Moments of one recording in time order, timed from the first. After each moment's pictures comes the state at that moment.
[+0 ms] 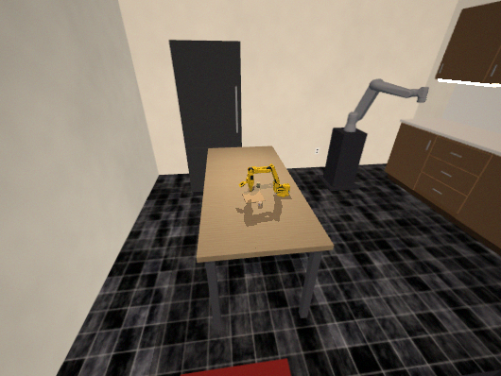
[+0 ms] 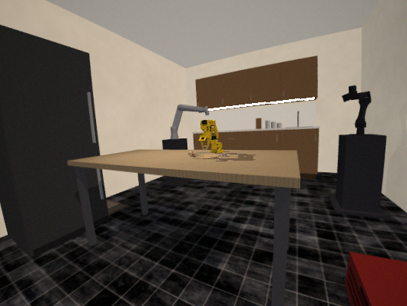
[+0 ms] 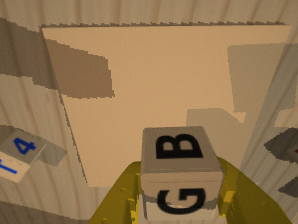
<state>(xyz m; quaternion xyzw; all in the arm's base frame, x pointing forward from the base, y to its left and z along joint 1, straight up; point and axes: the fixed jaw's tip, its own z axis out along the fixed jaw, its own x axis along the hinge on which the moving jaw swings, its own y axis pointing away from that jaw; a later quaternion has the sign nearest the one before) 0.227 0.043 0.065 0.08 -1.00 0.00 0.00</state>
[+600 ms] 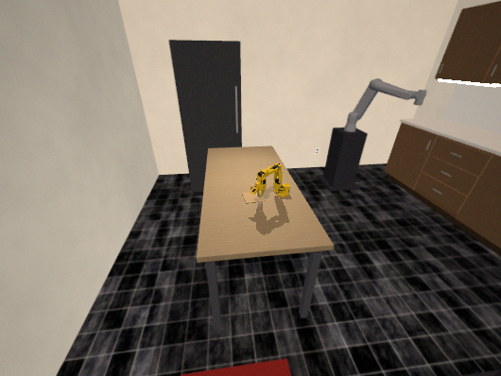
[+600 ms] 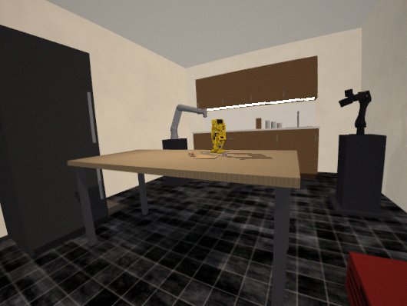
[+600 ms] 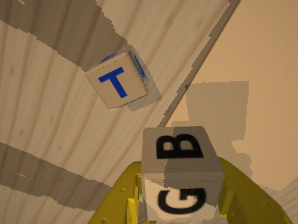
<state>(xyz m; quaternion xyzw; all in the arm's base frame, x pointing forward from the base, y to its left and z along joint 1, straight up) 0.163 0.115 0.065 0.29 -0.96 0.00 0.00</state>
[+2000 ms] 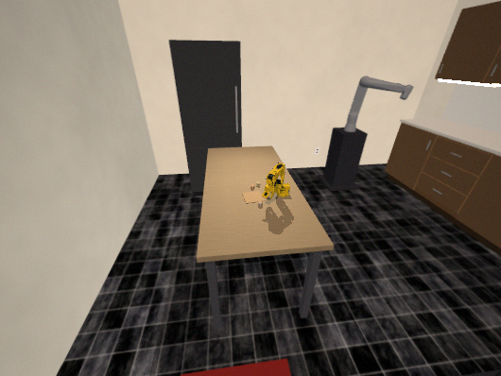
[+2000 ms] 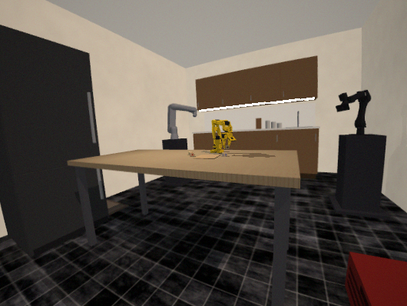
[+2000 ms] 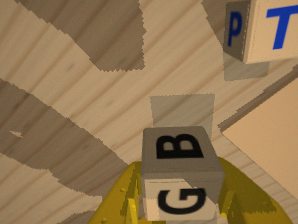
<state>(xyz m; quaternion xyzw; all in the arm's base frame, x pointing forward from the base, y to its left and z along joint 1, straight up) 0.100 0.138 0.054 0.43 -0.90 0.00 0.00</state>
